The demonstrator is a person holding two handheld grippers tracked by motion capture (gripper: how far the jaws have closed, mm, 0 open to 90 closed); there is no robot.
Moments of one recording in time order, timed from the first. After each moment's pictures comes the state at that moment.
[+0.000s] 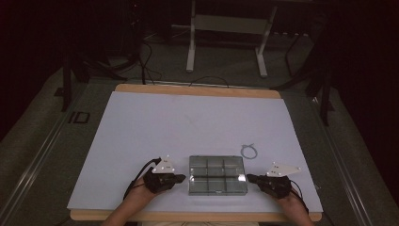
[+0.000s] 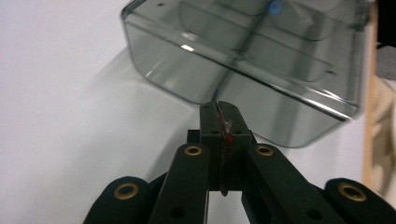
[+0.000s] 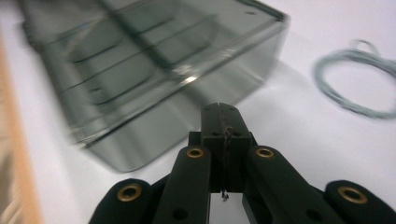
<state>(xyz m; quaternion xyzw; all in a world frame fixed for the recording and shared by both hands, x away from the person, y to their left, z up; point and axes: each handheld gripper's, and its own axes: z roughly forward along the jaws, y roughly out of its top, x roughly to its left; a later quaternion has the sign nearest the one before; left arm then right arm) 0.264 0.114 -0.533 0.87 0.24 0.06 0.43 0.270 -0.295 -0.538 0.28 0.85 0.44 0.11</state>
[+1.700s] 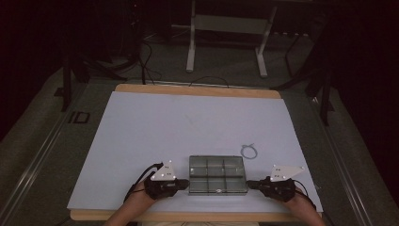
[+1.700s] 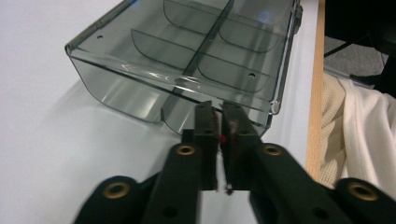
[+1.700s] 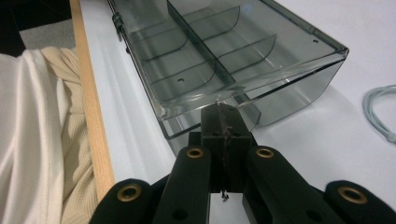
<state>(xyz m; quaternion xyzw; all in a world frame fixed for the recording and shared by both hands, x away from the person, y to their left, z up) 0.249 0.107 -0.522 0.87 0.20 0.05 0.45 0.262 -0.298 -0.516 0.19 0.87 0.45 0.06</state>
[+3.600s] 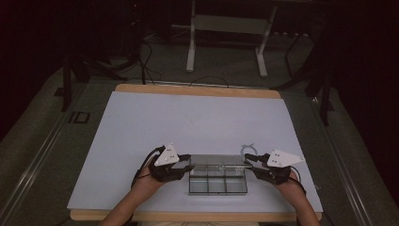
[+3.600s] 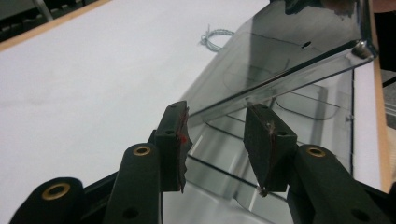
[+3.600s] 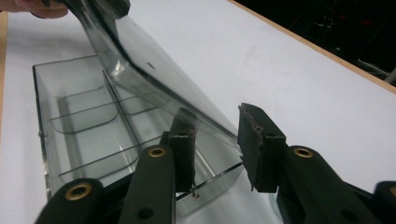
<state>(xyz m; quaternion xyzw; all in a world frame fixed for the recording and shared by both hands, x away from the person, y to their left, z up) 0.282 0.096 -0.495 0.84 0.22 0.15 0.48 0.293 -0.279 -0.492 0.18 0.83 0.50 0.19</state>
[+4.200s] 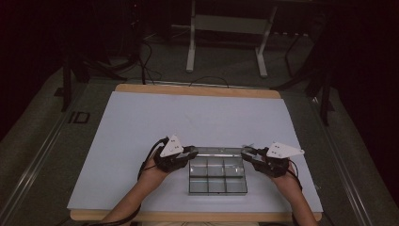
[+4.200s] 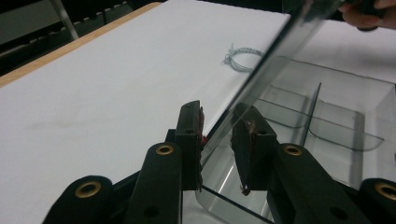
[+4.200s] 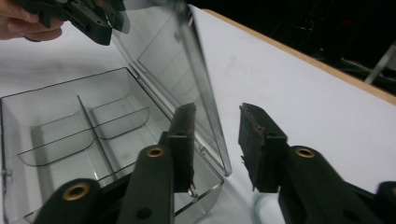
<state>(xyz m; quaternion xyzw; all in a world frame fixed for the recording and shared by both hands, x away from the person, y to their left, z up) 0.306 0.086 -0.489 0.82 0.23 0.17 0.49 0.308 -0.277 -0.488 0.22 0.81 0.51 0.19</state>
